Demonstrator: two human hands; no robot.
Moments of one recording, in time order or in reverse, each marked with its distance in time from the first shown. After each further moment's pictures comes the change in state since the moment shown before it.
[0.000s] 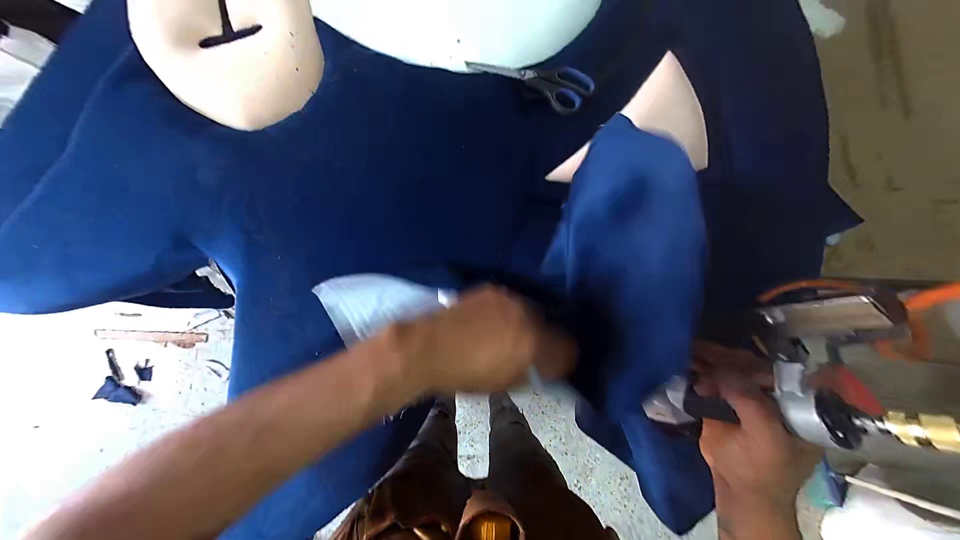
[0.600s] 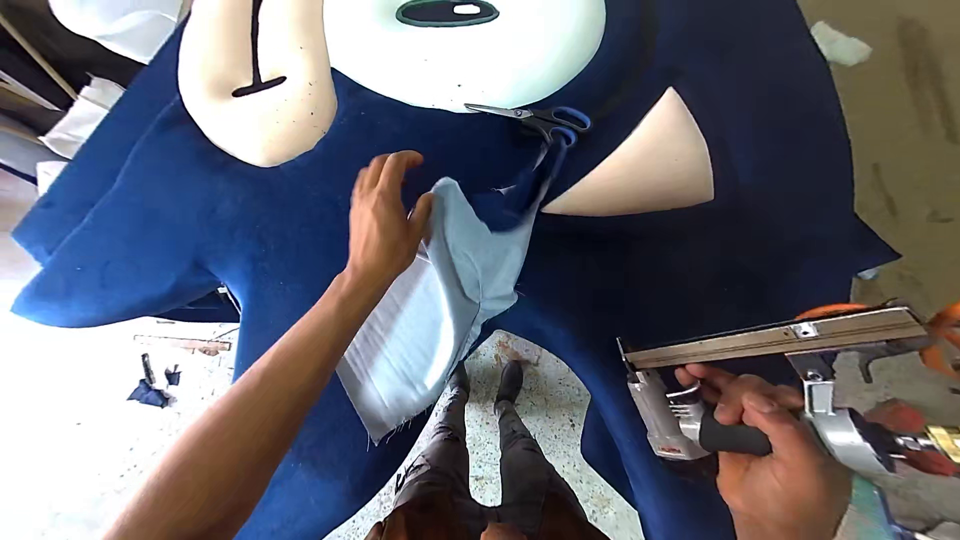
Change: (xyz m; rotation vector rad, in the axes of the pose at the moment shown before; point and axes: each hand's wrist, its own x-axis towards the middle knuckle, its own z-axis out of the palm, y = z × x) left_hand -0.013 -0.131 -0.050 0.213 0.721 -0.787; right_hand 0.032 0.011 -0.017 0.133 0.019 0.143
